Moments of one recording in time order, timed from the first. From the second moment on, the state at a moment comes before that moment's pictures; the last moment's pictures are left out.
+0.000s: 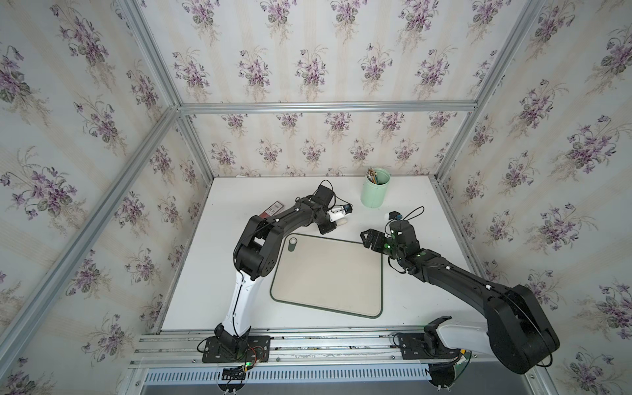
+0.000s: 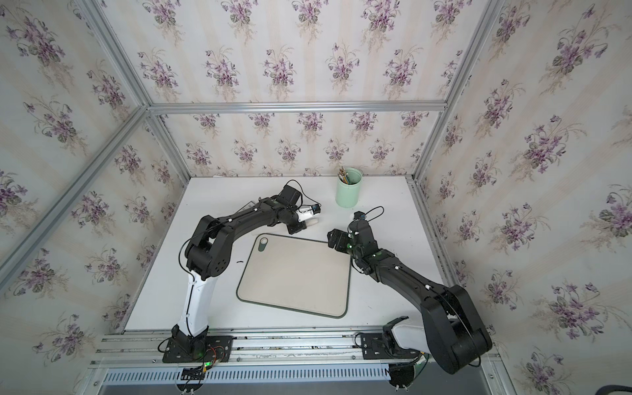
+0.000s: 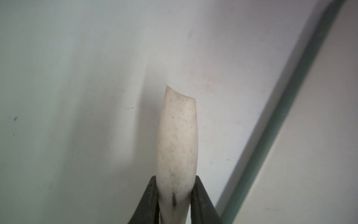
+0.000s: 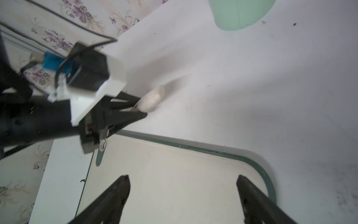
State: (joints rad) left arm -0.57 2.18 1.67 -0.53 0.20 0.71; right arm 0.43 1.27 0.61 0.01 -0.06 0.65
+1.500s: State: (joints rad) left arm -1.12 1.63 0.82 -0.27 0.12 0.96; right arm 0.31 1.71 0.81 -0.02 -0.41 0.73
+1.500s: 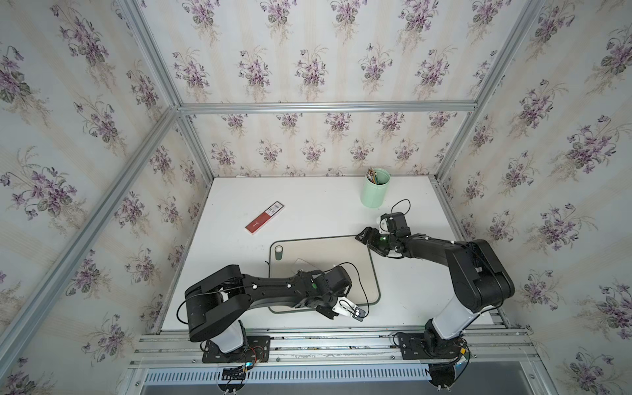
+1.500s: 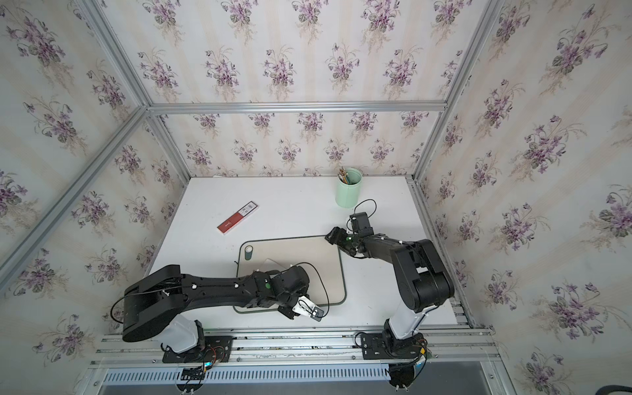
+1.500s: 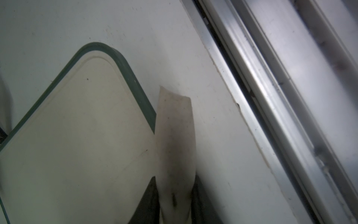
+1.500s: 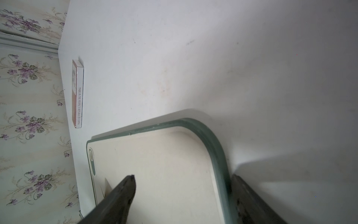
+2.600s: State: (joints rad) left arm -1.25 1.79 0.98 -0.24 0.10 1.17; right arm 0.23 1.64 0.73 0.02 -0.39 0.70
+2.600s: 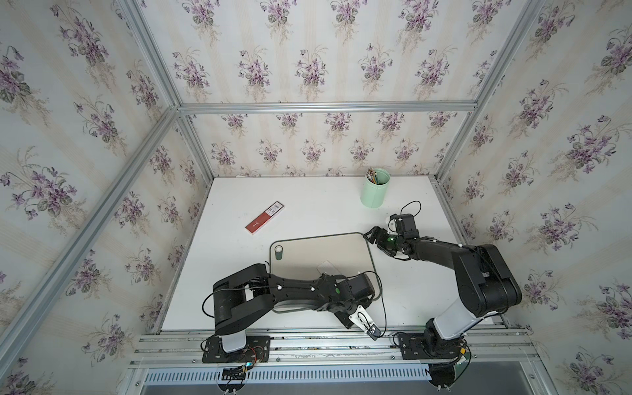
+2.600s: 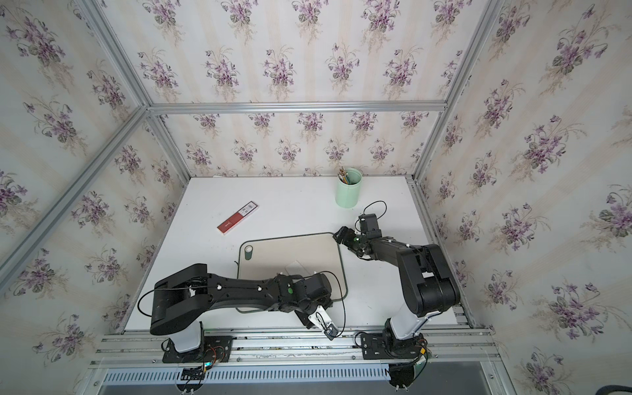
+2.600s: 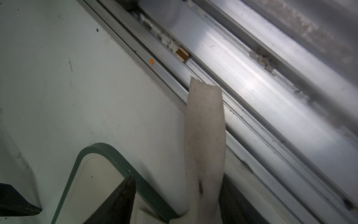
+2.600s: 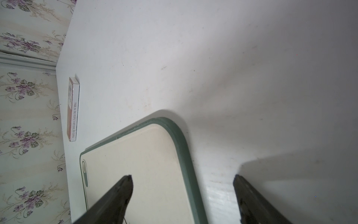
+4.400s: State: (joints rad) left arm -0.80 0.75 0.22 -0.49 -0.36 -0.99; right arm 0.34 1.57 0.59 0.15 -0.40 0.73
